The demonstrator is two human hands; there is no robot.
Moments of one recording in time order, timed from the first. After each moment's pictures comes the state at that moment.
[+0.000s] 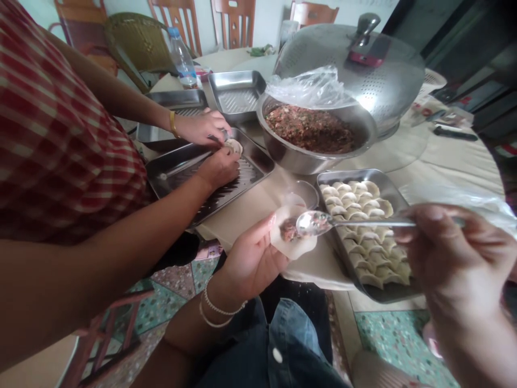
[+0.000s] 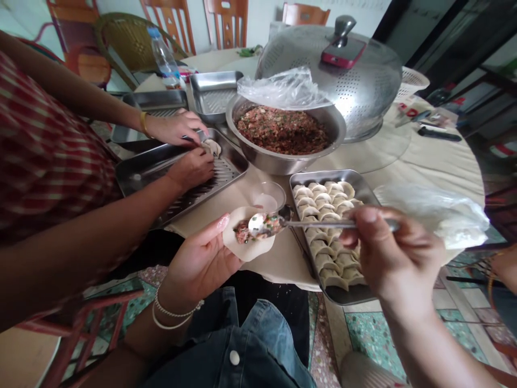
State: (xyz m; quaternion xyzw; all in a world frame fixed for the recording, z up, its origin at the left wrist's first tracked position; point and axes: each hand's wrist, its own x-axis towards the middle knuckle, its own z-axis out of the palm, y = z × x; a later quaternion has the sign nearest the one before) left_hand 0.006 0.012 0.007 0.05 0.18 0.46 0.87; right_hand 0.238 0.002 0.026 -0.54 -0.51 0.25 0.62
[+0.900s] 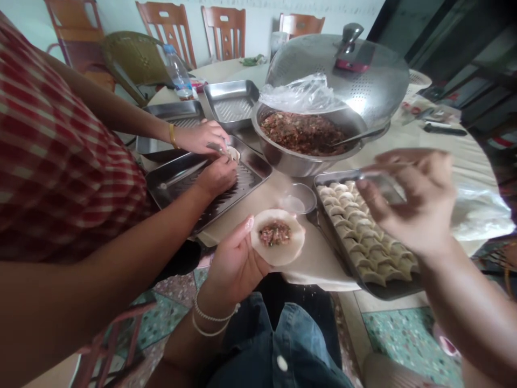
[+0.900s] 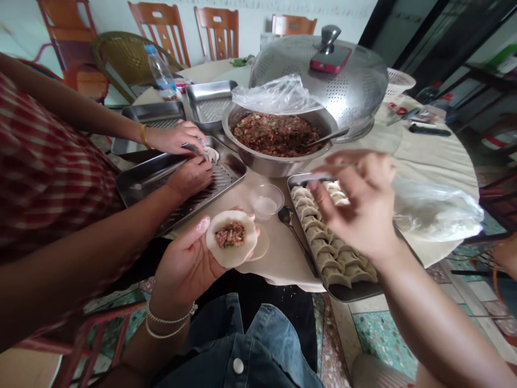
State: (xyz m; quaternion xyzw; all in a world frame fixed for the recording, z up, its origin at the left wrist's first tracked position) left_hand -0.018 0.009 0.009 0.06 0.23 0.46 0.86; right_hand 0.242 0.067 0.041 -0.43 -0.79 -0.18 0.39
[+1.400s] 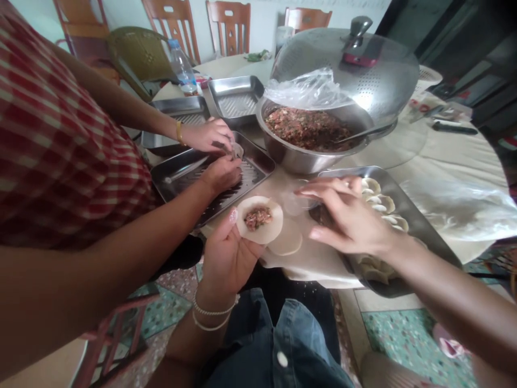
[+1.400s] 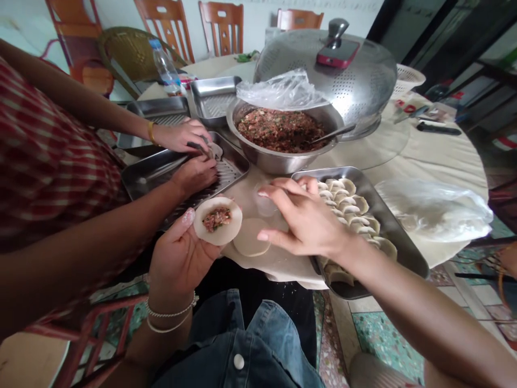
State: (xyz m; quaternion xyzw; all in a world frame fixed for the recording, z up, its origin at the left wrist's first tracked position) left_hand -0.019 0.009 0.008 0.03 0.31 0.59 0.74; right_hand 0.196 0.063 0.017 -0.32 -0.93 -0.03 0.20
